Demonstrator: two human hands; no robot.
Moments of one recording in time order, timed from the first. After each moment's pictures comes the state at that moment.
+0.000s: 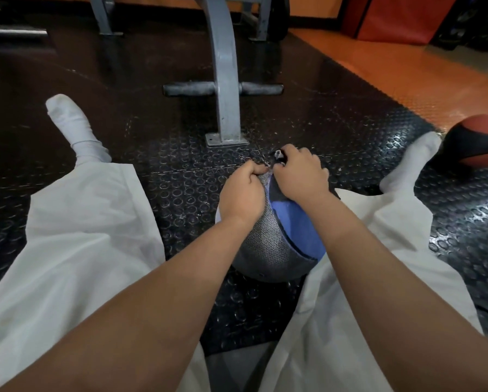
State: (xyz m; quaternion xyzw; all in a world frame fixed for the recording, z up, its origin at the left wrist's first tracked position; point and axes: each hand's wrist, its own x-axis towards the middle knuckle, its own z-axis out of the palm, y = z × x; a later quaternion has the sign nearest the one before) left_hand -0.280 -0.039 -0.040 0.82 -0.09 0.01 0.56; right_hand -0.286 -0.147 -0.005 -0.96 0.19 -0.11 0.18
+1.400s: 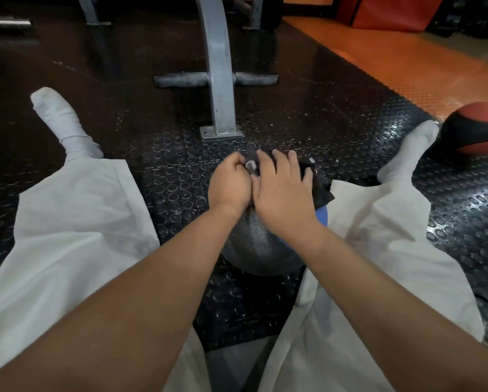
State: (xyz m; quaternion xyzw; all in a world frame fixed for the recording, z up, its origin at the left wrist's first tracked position) left_hand -0.265 -0.033 -0.040 0.81 -0.04 0.00 0.58; right_hand -0.322 -0.108 -0.034 -0.98 0.10 -0.19 0.03
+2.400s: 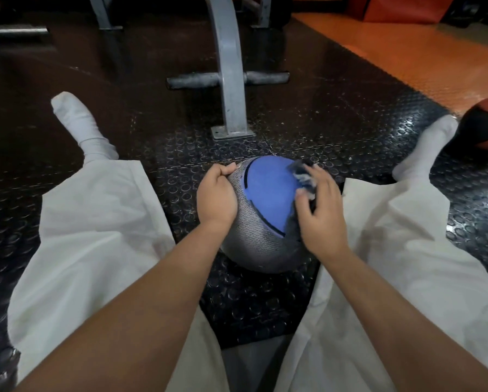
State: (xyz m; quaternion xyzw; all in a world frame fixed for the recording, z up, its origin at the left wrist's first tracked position) left_hand -0.274 0.007 -0.052 0.75 0.04 -0.01 0.66; right_hand -0.350 -0.143 -0.075 -0.88 0.09 -0.29 0.37
